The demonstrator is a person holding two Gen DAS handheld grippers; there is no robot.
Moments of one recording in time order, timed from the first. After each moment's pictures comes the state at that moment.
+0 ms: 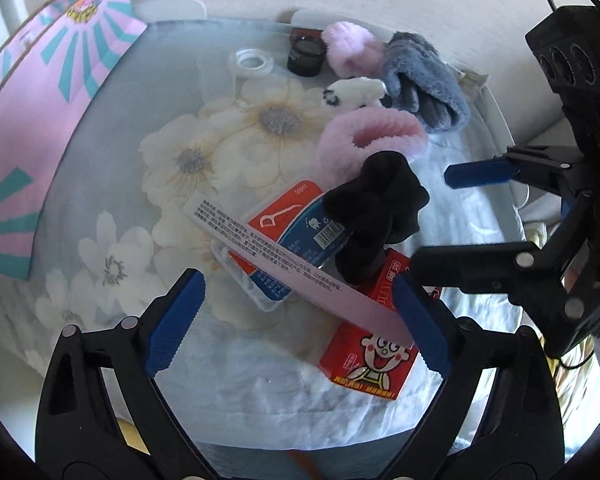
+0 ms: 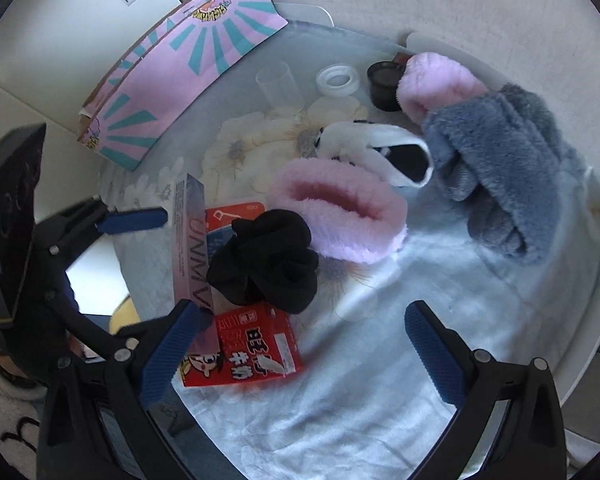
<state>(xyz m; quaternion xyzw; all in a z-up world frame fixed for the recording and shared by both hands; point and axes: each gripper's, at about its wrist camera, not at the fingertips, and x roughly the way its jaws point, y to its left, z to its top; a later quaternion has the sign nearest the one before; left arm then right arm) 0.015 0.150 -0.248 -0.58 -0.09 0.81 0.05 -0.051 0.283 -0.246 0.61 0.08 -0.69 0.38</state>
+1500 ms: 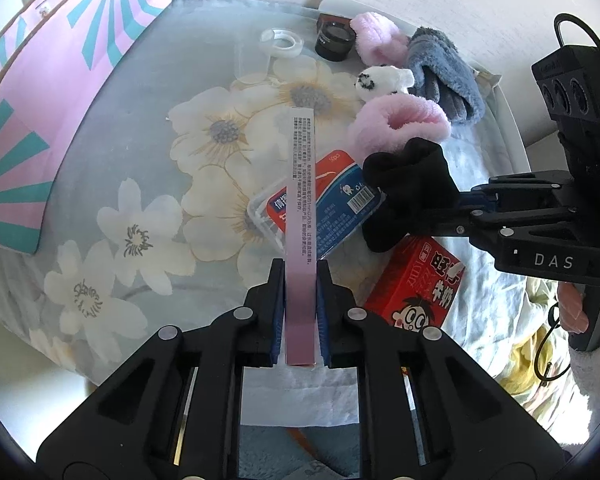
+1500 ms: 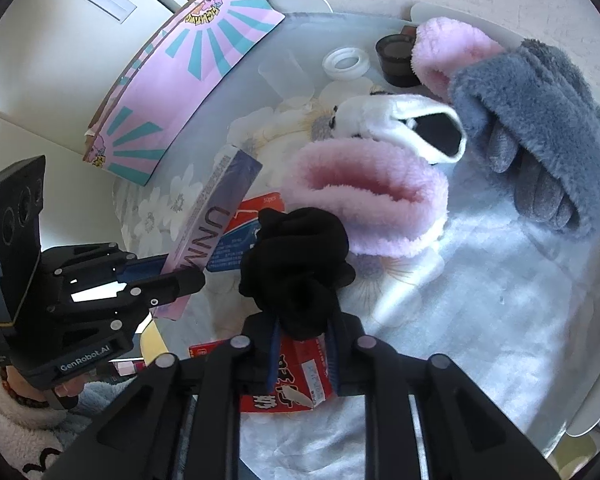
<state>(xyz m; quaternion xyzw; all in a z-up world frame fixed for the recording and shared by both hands) 0.025 0.125 -0.248 -0.60 -0.10 0.80 0.05 -0.048 0.277 -0.264 0.62 0.03 -0.68 0.38</state>
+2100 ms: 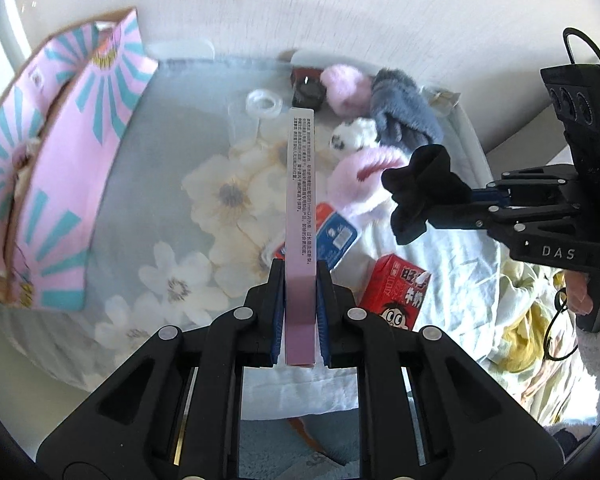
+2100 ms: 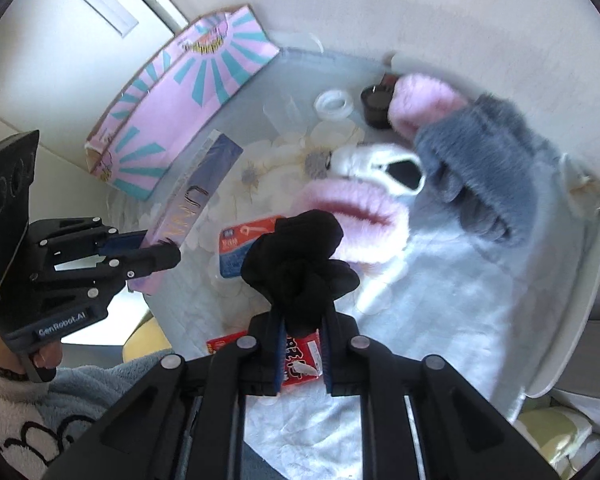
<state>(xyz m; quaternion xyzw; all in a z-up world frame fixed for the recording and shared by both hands) 0.018 0.103 -0.184 -0.56 -0.06 0.82 0.10 -0.037 0.292 -0.199 0.59 0.06 -0.73 0.34</state>
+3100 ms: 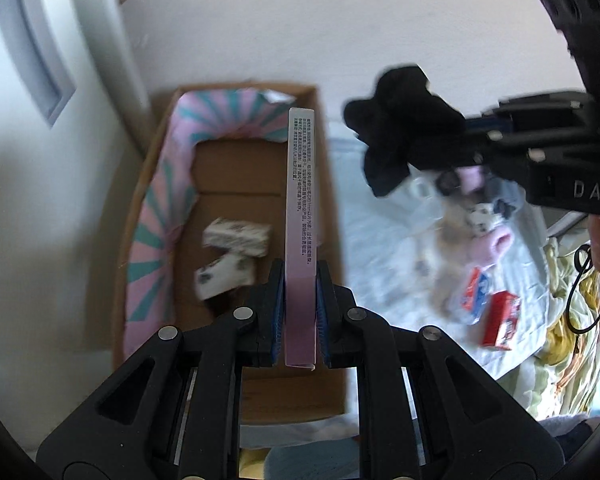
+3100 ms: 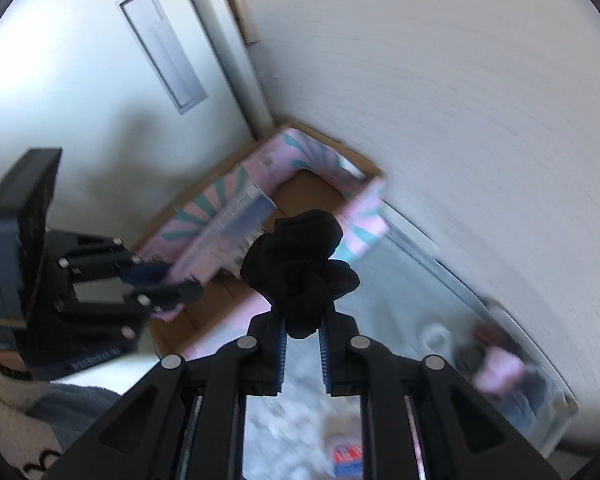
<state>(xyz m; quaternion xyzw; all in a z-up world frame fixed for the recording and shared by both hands) -0.044 -0.114 -0.135 -0.54 -0.04 0.84 0.06 -0.114 0.044 -0.097 0.51 0.12 -0.76 0.38</state>
